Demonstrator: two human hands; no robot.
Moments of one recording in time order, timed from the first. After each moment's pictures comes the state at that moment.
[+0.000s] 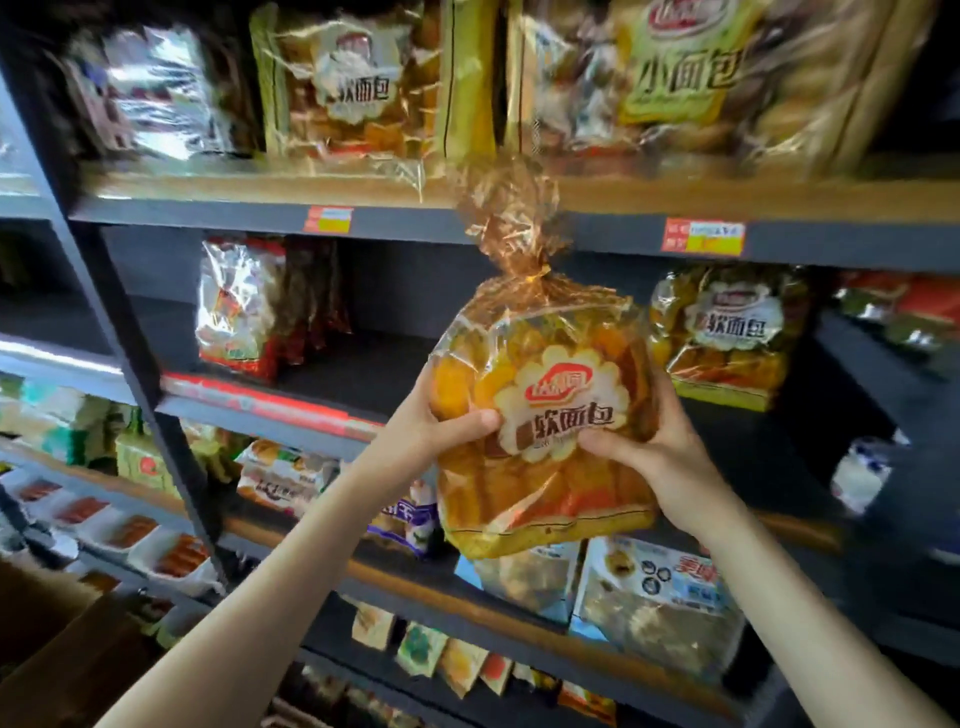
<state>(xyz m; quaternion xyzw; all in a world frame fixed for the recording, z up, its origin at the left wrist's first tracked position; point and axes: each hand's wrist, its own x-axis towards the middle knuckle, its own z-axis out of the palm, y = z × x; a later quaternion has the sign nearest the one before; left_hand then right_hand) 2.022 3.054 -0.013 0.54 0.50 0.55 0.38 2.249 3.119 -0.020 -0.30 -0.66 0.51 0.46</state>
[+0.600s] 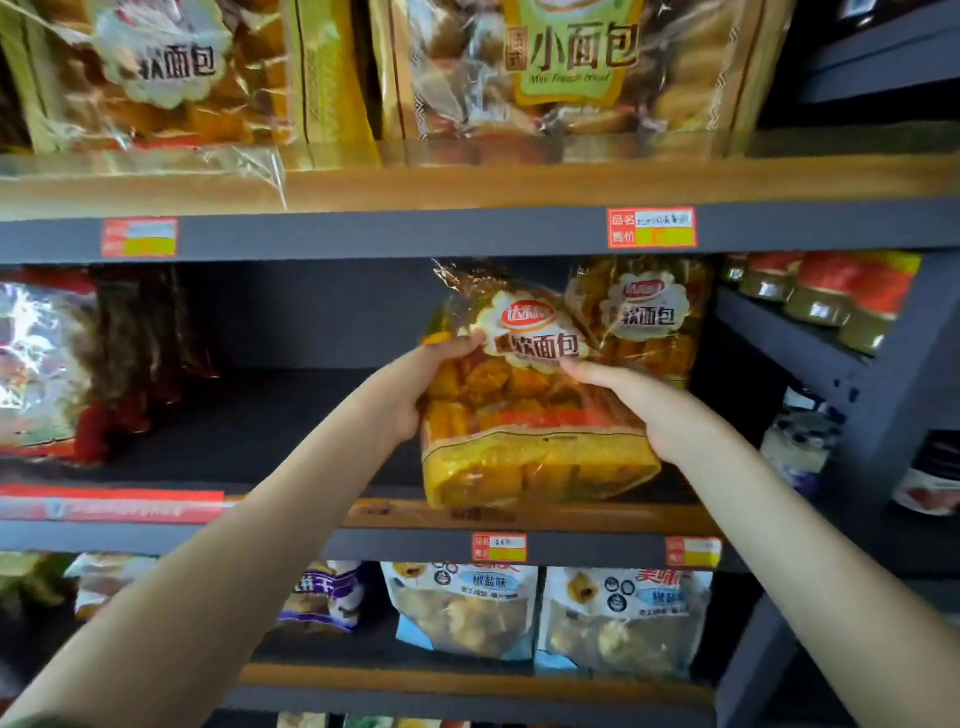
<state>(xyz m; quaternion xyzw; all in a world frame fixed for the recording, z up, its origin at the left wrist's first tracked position) 2.039 3.194 0.025 0.40 0.52 0.44 0.61 2.258 3.207 0.002 -0.52 -0.52 0.54 0.42</state>
